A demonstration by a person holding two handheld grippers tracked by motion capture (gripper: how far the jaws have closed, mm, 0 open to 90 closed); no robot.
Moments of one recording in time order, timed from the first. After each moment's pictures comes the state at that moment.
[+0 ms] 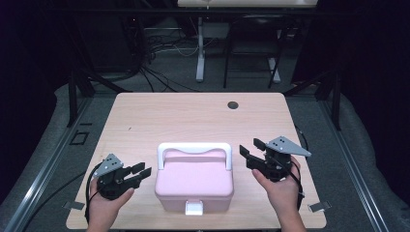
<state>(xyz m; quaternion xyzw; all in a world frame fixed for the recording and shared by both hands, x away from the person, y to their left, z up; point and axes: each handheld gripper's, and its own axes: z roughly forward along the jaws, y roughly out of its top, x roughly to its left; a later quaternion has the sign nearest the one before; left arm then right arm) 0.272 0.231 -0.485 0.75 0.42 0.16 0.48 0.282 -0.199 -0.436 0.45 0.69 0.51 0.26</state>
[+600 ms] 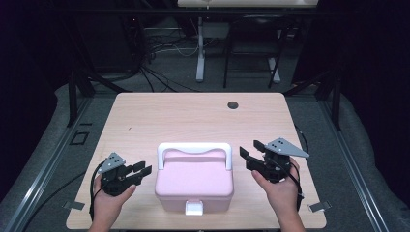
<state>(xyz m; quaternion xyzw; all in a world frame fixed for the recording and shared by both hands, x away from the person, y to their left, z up) 0.285 0.236 -0.508 0.75 0.44 0.15 0.48 0.282 -0.200 -0.444 0.45 0.69 0.50 0.26</state>
